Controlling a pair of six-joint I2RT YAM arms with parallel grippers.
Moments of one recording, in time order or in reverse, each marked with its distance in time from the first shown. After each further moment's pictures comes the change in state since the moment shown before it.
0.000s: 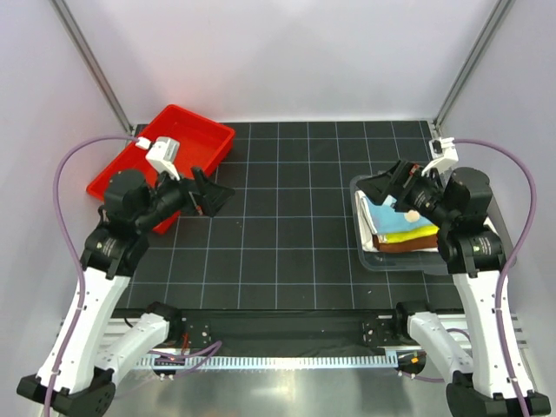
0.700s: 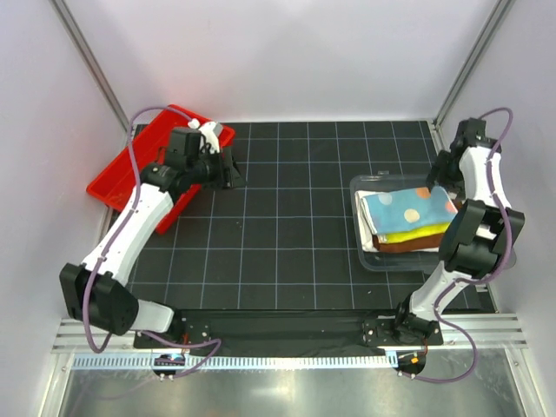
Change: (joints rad) left arm 0.000 0.565 0.175 -0.125 -0.062 0.024; right arm -0.420 0.995 0.433 -0.389 0.647 -0.339
